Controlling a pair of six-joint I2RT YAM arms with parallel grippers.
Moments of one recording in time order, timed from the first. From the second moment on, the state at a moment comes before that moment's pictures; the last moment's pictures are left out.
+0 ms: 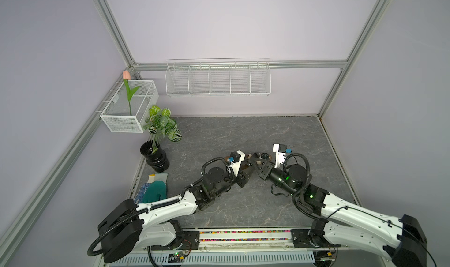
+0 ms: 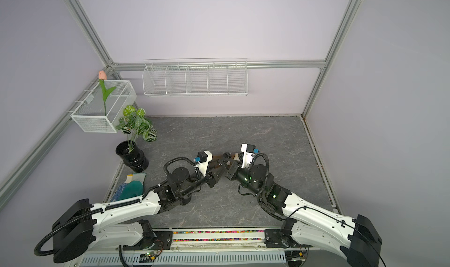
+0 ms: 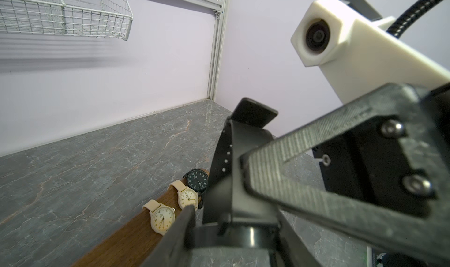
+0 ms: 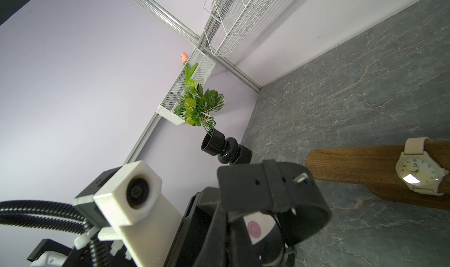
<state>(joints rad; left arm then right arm) -1.02 1.20 0.56 0.60 -0.04 -0.17 0.96 0.96 0.59 0.32 0.10 0.97</state>
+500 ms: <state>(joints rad) -1.02 1.20 0.60 0.48 -0.03 -0.17 0.96 0.96 0.60 0.23 0.12 0.97</state>
